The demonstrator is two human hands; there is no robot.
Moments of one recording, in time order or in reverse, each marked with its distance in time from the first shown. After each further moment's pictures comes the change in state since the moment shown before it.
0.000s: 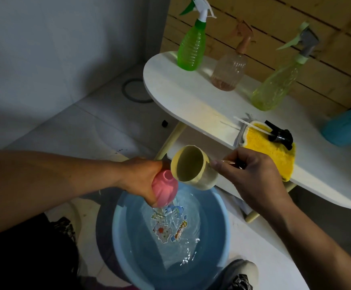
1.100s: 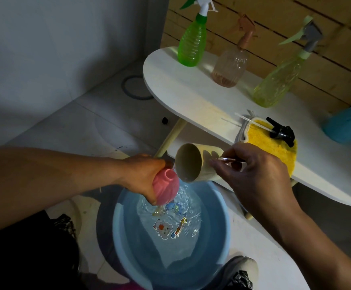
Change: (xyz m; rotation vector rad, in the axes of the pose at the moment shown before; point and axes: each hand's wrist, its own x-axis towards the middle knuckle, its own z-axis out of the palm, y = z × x) left_hand -0.003 0.008 -0.003 0.041 0.015 0.001; right_hand -0.019 -0.022 -0.001 -0.301 0.128 -0.237
